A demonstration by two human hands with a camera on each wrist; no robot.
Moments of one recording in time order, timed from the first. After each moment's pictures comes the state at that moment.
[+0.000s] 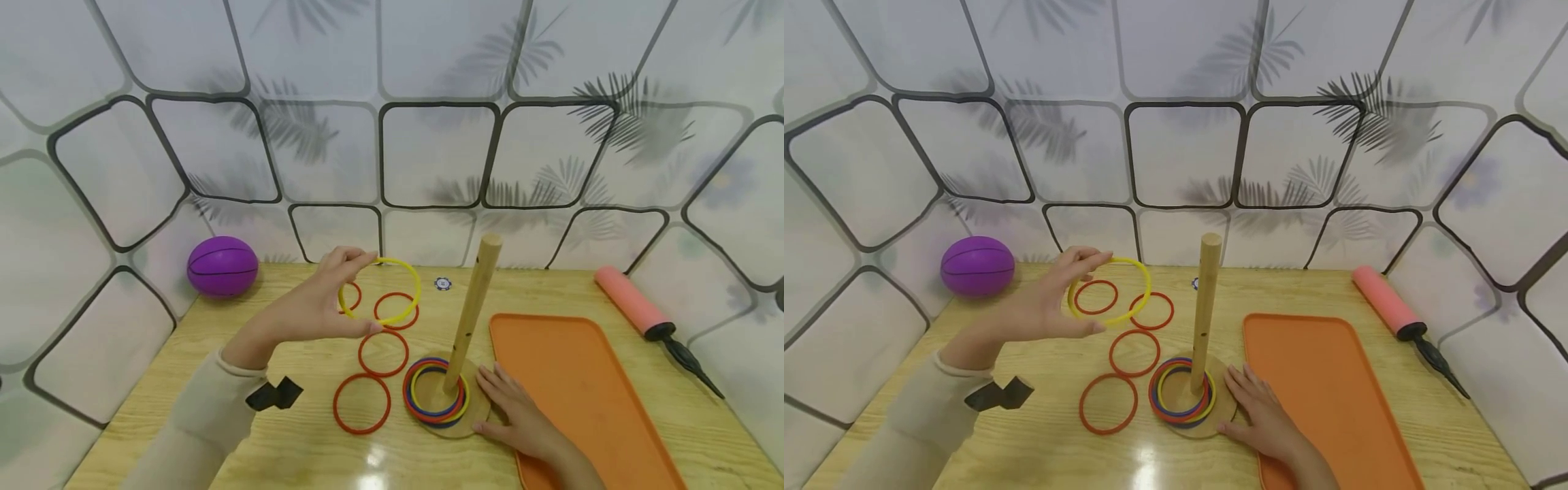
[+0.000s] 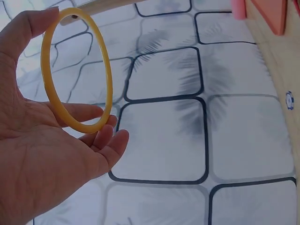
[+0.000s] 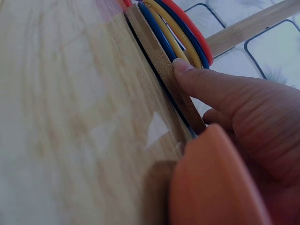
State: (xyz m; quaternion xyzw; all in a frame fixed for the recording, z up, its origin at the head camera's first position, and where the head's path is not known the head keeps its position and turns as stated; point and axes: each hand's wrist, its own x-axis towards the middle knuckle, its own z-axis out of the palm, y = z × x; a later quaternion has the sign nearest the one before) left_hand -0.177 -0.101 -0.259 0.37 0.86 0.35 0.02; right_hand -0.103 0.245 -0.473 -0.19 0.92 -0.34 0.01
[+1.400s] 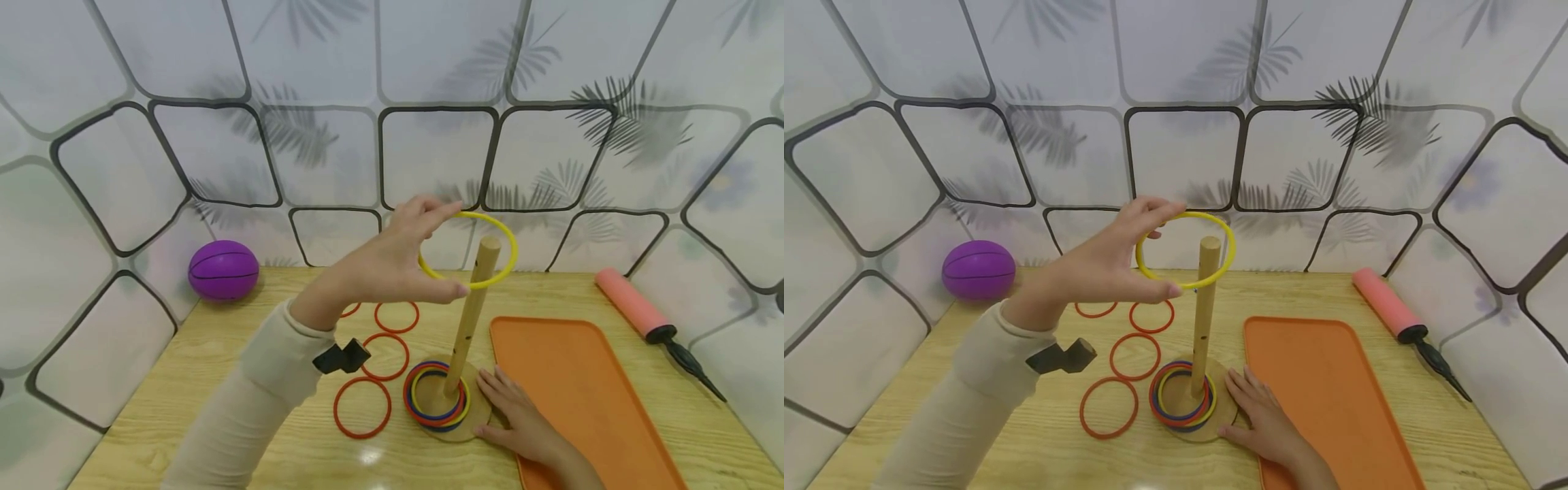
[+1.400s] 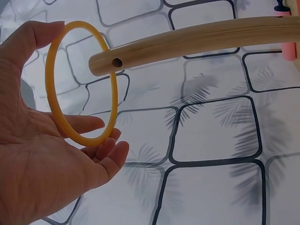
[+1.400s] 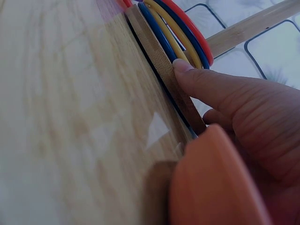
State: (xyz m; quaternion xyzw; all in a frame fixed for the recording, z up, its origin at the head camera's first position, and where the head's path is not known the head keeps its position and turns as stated) left_hand -0.178 -0.019 -0.194 0.42 0.84 0.35 0.00; right_hand -0.102 0.244 -0.470 -0.19 0.92 -0.33 0.01
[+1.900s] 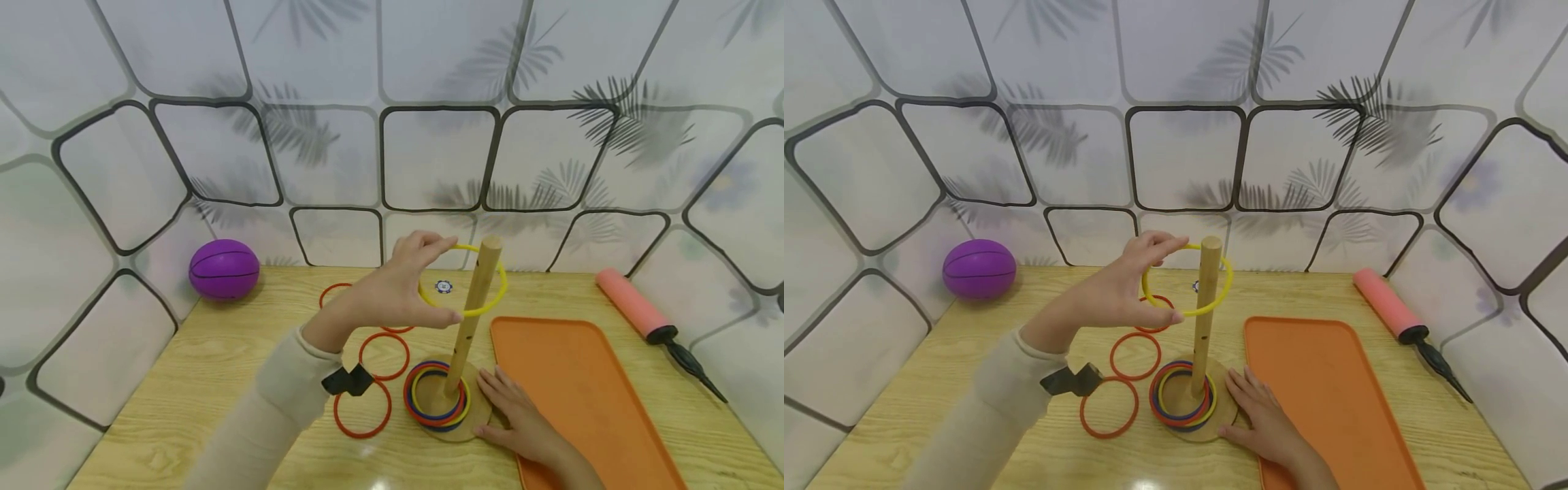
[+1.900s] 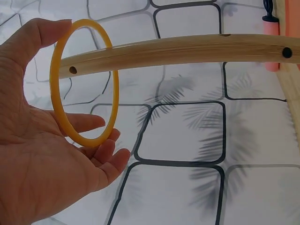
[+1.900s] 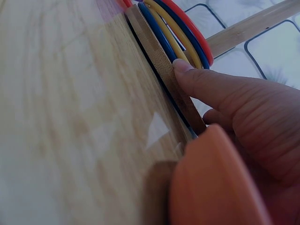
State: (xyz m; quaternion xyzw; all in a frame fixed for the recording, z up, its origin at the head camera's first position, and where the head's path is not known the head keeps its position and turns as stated) left_hand -0.179 -0.018 -0.235 0.41 0.84 0.36 0.04; right_hand -0.103 0.244 -0.471 -0.19 0.92 -0.34 0.02
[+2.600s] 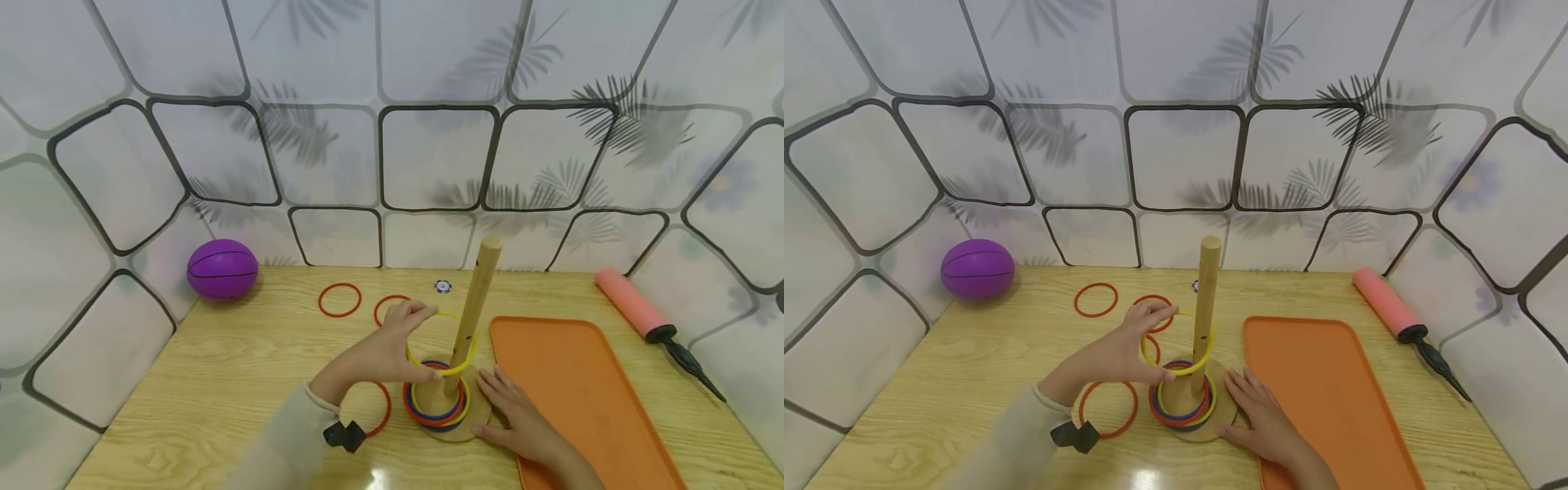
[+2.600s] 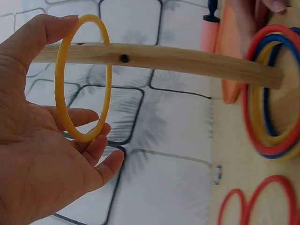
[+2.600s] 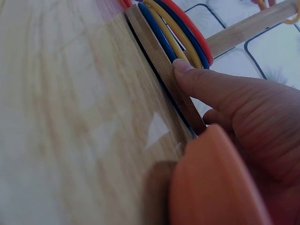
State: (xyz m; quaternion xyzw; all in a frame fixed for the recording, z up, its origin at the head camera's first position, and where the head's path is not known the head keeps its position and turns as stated) left_hand -0.173 -0.028 -0.338 0.37 0.84 0.38 0.12; right_hand -0.102 0.243 -0.471 -0.18 0.92 -0.34 0.01
